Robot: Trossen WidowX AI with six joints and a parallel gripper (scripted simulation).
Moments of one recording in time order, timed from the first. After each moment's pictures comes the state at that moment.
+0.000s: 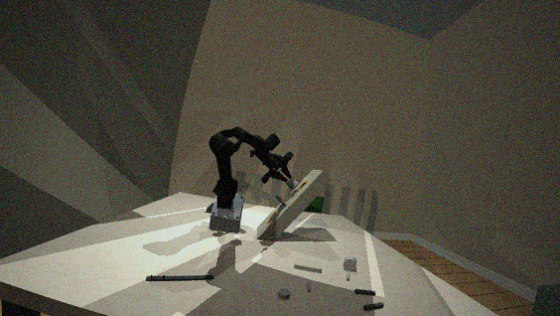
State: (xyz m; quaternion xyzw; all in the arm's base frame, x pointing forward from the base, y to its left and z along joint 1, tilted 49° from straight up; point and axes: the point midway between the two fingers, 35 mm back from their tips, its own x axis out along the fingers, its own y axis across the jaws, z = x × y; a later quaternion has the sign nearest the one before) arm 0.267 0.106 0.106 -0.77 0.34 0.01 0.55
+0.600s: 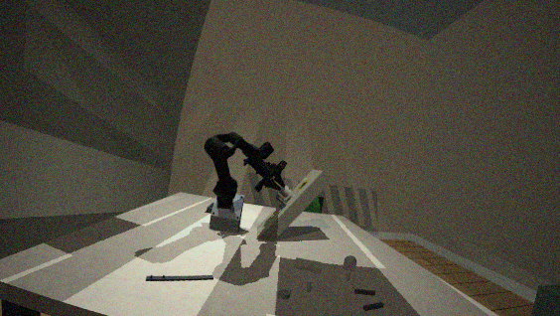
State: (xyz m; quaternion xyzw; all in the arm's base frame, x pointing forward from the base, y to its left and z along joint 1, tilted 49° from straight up) arm 0.241 0.075 0.078 -0.77 0.34 0.01 0.54
